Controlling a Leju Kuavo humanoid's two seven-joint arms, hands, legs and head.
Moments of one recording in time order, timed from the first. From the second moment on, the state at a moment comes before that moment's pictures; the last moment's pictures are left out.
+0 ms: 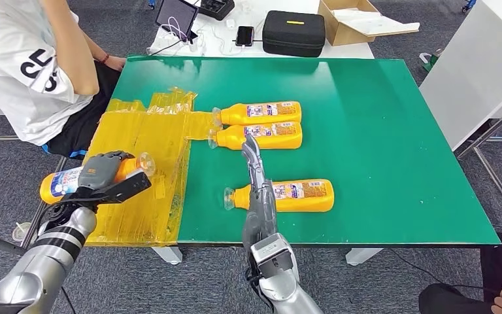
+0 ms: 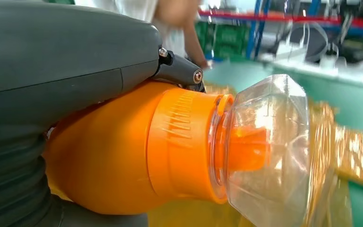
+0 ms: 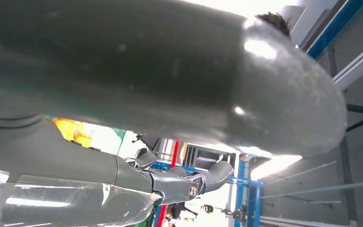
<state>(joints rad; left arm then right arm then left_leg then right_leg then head) -0.63 0.10 -0.18 -0.44 -1.03 0.18 -0.62 -0.14 0.24 0.60 -1.40 0.15 -0.36 -0.70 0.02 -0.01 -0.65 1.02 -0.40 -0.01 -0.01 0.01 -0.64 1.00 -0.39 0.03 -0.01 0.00</state>
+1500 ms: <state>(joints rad) -0.56 0.06 -0.36 -0.47 -0.81 -0.13 -0.71 -0.16 0.28 0.54 -1.24 0.12 -0.27 -0.69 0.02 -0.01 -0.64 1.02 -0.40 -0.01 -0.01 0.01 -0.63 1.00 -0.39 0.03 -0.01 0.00</state>
